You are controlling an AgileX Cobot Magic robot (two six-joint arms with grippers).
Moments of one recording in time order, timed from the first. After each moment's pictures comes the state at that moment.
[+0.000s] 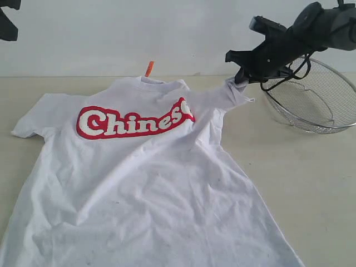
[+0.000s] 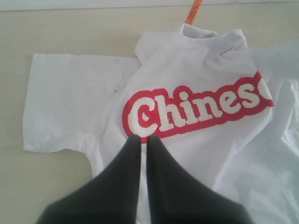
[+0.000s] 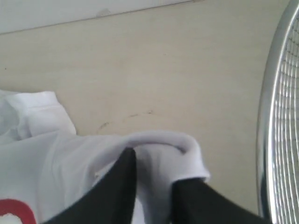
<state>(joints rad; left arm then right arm) 0.03 1.54 -1.42 -0.31 0.89 0.27 -0.04 2.35 -1.94 0.58 0.67 -0.26</state>
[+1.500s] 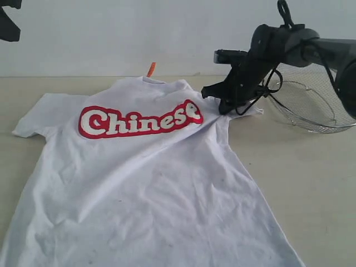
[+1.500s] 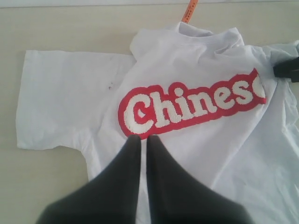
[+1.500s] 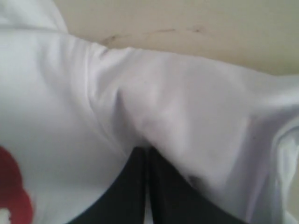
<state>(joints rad) 0.03 1.54 -1.42 -0.34 0.90 0.27 0.09 2.50 -2.09 0.24 0.86 -0.13</state>
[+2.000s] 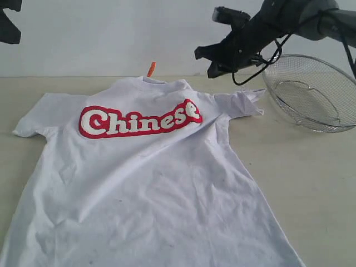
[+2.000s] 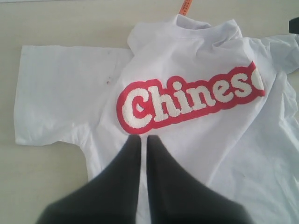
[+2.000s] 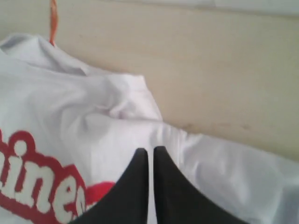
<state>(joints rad) 0.03 1.54 -1.42 -0.34 0.92 0.29 0.08 2.40 -2.16 0.50 0.82 -0.29</state>
